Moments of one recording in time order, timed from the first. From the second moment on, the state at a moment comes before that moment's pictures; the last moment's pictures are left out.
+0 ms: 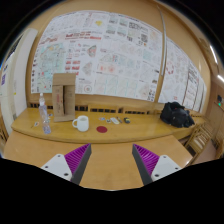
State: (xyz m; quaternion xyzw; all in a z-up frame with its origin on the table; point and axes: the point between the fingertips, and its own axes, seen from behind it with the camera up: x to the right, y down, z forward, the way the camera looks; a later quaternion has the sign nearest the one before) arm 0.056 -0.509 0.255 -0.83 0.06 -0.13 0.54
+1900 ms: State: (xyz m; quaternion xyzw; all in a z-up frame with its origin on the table) arm -0.331 -0.090 0.248 -0.70 0.07 0.33 0.63
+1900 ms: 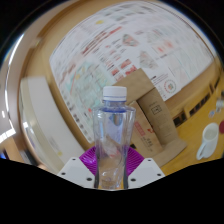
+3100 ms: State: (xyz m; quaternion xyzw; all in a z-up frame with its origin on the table) arm -0.095 -0.050 0.348 -0.60 0.17 0.44 0.65
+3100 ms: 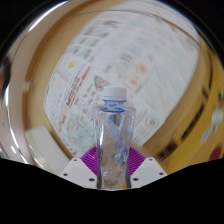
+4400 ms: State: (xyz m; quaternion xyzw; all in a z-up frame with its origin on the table) arm 0.099 -0.148 0.104 -0.84 0.07 -0.07 0.53
